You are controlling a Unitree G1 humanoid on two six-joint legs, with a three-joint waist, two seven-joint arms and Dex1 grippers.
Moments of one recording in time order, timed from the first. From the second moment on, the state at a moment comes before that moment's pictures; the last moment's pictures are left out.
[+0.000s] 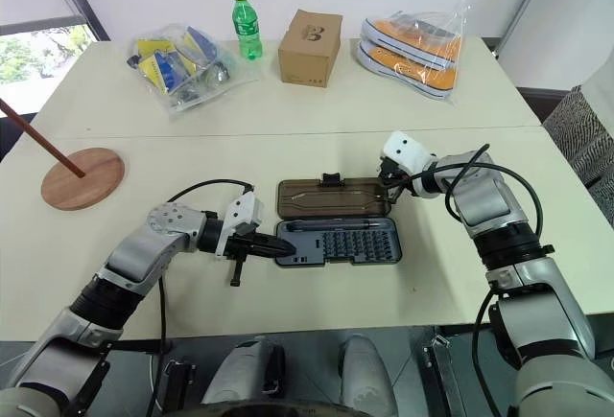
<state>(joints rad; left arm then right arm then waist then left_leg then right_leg) -0.43 0.55 -0.34 0.00 -0.29 0.39 -1.21 -0.71 -0.69 0.25 0.31 -0.03 0.51 0.95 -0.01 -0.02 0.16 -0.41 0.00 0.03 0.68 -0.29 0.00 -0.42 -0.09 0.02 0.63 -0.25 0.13</state>
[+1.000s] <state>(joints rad) -0.43 0.53 -0.33 0.01 -0.27 0.37 -1.18 -0.49 -0.79 0.15 -0.14 -0.09 0.48 0.92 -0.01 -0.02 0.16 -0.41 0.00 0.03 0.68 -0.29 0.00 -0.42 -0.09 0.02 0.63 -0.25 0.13</state>
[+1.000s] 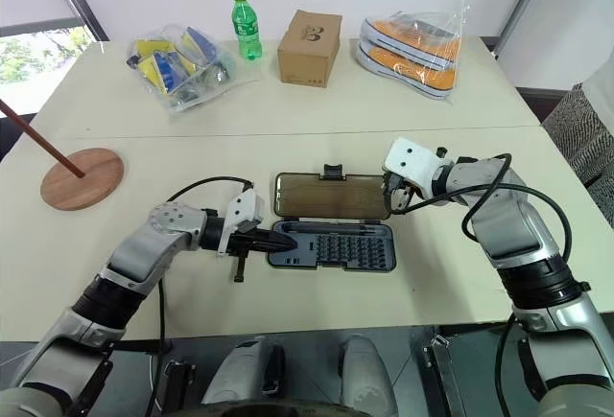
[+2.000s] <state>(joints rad) -0.47 0.50 -0.33 0.10 -0.24 0.30 -1.19 -0.65 -0.68 0.14 0.03 0.01 0.50 0.89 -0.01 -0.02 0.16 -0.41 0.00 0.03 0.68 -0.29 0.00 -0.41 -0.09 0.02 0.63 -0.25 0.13</state>
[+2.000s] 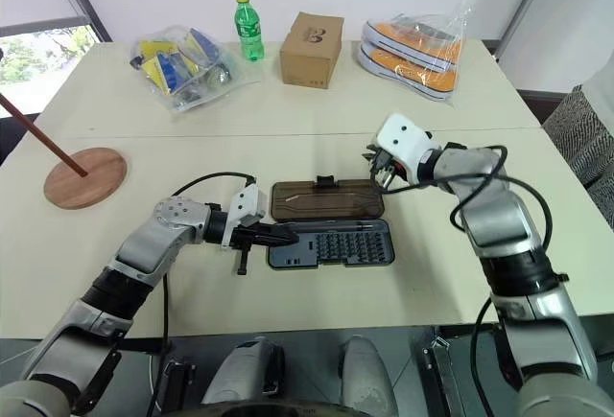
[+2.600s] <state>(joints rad) -0.44 0.50 -0.31 0.06 -0.24 0.30 -1.15 -1.02 -0.56 0.31 0.73 -0.03 0.30 1.23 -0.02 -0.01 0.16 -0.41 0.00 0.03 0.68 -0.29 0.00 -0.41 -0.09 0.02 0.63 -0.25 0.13</state>
